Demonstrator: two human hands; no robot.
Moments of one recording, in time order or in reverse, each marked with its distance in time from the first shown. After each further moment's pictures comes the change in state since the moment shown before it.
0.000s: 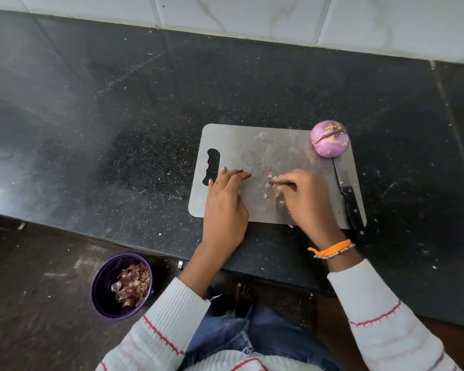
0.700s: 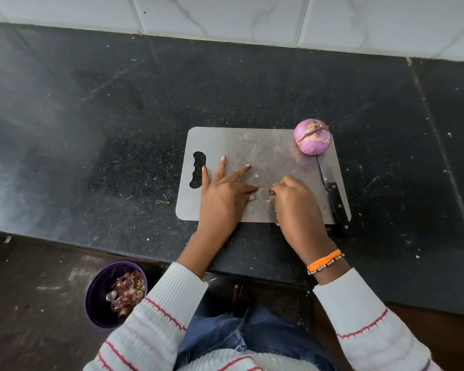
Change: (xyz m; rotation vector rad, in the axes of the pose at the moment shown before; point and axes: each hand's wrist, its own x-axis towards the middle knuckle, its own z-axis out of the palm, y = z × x) left_hand 0.022 -0.004 0.016 0.188 -0.072 0.236; right_hand -0.021 0.010 0.003 -0.418 0.015 -0.078
